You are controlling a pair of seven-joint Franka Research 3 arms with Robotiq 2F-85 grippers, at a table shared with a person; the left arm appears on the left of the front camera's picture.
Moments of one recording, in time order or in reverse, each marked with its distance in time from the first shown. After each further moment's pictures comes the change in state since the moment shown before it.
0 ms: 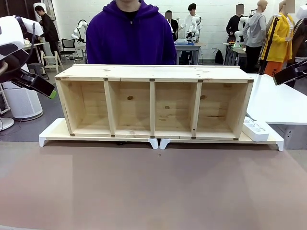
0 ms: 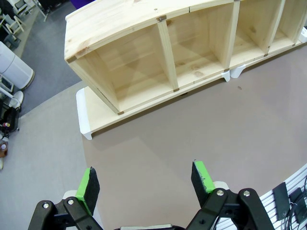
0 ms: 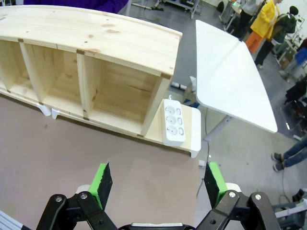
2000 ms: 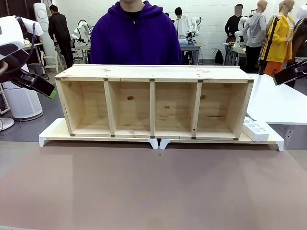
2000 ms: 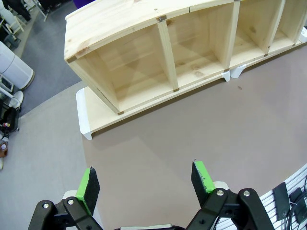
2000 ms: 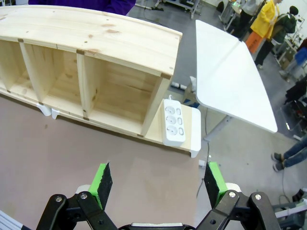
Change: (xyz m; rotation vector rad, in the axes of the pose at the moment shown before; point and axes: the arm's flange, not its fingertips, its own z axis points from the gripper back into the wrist) left arm 0.000 0.000 0.000 0.000 0.000 0.000; right arm 0.000 0.000 0.000 0.000 0.000 0.000
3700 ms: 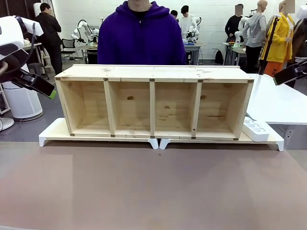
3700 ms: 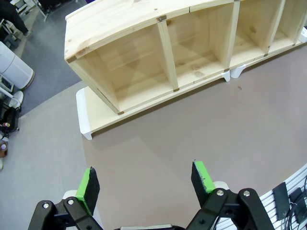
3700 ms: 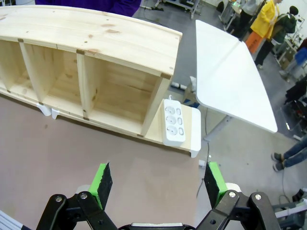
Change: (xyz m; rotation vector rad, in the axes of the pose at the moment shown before) left arm 0.000 0.000 0.000 0.000 0.000 0.000; right arm 0.000 0.000 0.000 0.000 0.000 0.000
